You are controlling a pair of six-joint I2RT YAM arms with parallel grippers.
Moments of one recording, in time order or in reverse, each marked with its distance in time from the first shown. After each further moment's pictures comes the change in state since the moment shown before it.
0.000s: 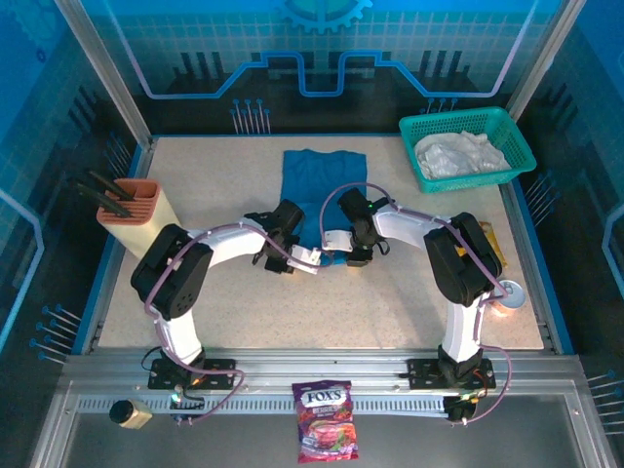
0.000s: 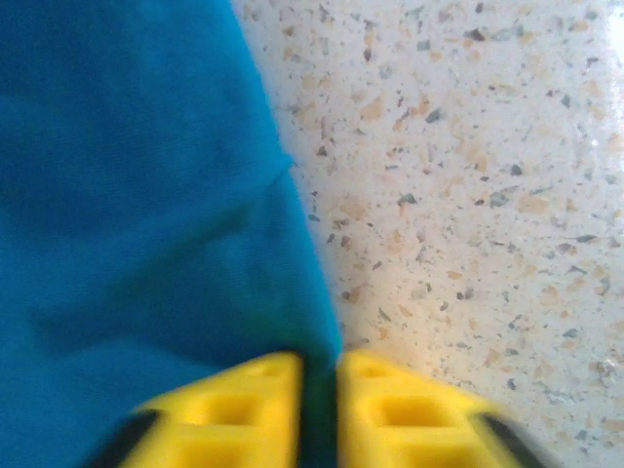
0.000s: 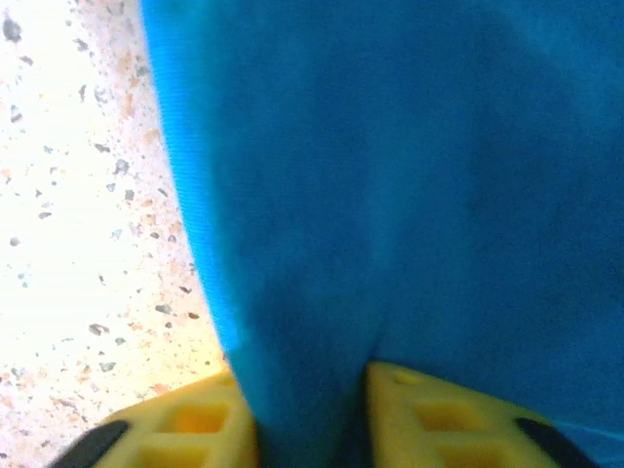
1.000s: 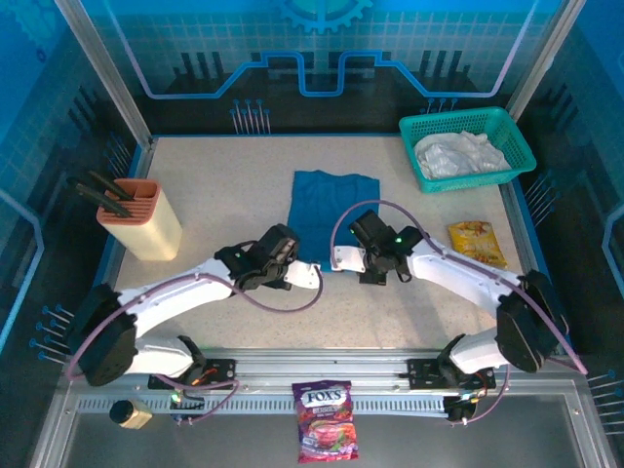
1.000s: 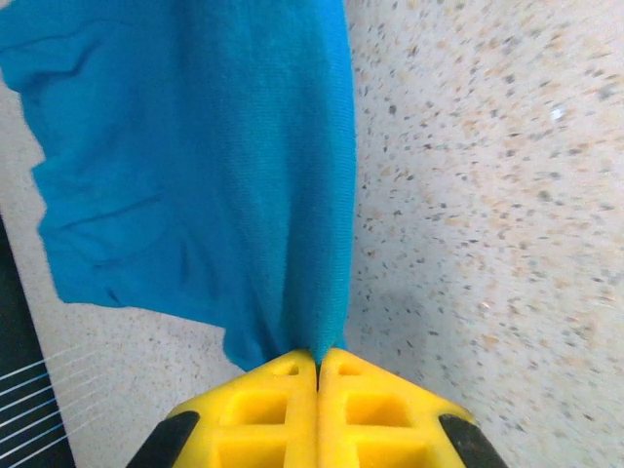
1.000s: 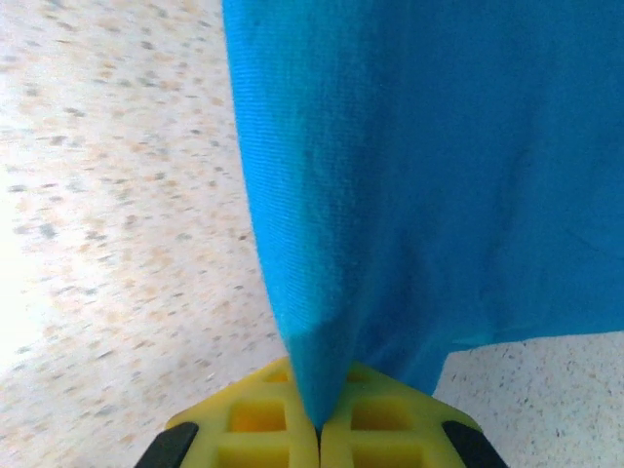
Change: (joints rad) left arm -0.252 -0.546 -0.252 0.028 -0.229 -0.211; right arm 0.177 -0.538 -0.288 -0.048 0.138 0.175
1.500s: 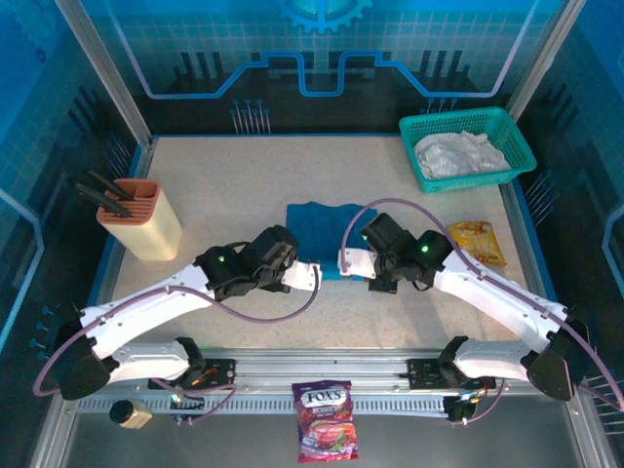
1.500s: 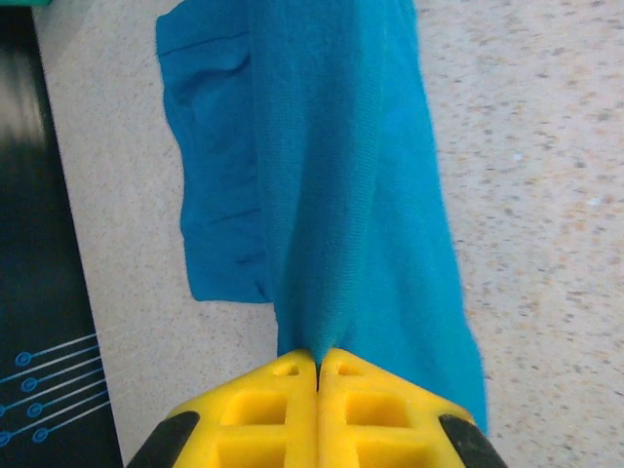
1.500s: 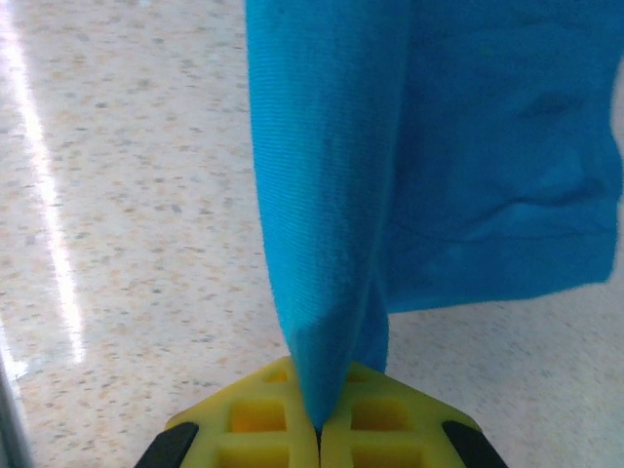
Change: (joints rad) left arm -0.076 -0.085 0.159 -0.201 -0.066 -0.103; right arm 0.033 -0.168 0.094 -0.205 -0.006 0.097
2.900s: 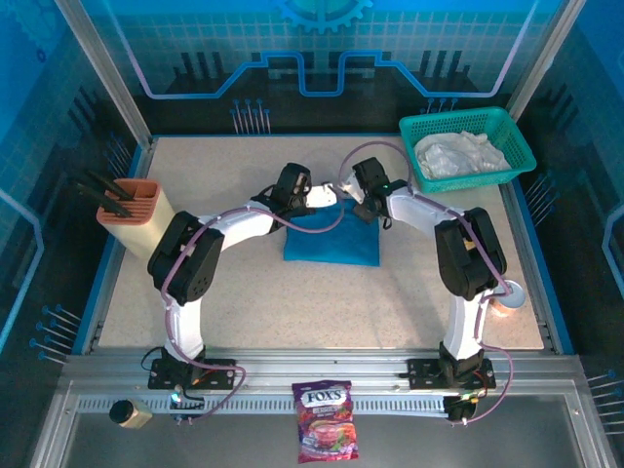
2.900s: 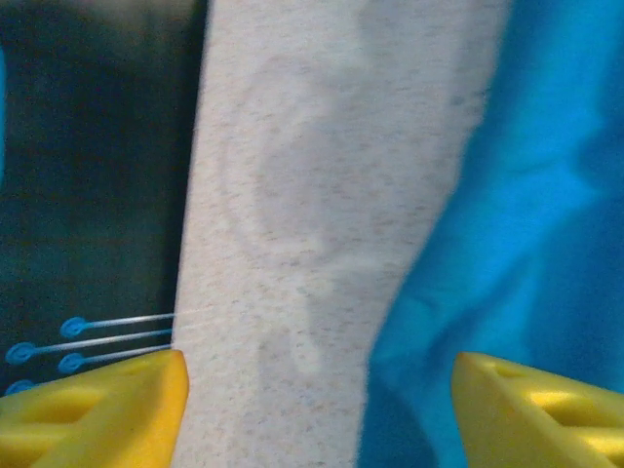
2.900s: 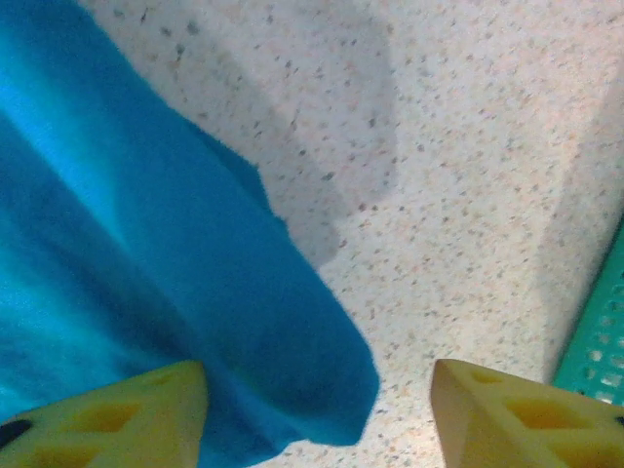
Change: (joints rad) left arm 0.370 0.747 0.296 0.731 0.004 0.071; right arm -0.335 0.712 0.311 0.533 0.227 0.221
